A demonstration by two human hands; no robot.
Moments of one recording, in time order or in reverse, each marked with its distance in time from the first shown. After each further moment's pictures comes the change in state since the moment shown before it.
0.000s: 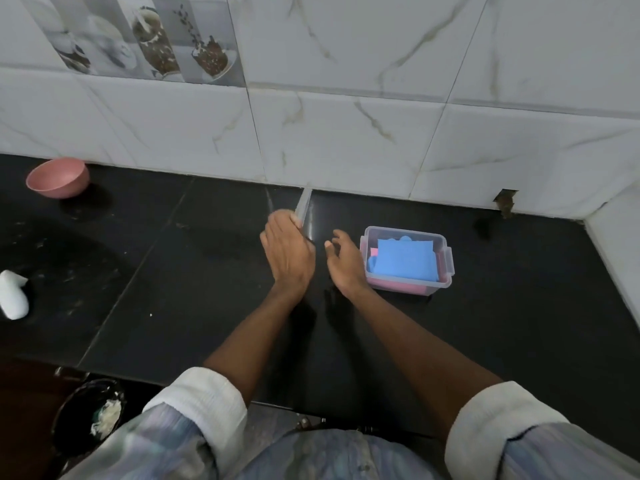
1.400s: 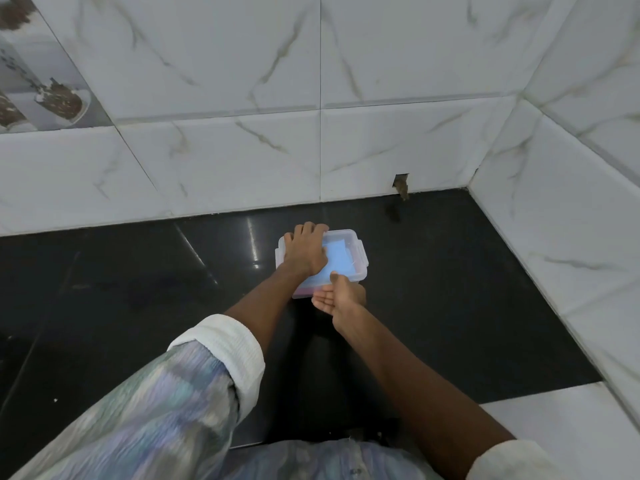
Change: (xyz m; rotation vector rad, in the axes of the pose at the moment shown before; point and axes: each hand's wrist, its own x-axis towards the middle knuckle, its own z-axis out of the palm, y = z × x) left_hand -0.019 0.139 0.111 0.213 -0.897 0.450; right_hand -0.052 0.060 -0.116 0.919 0.354 0.780
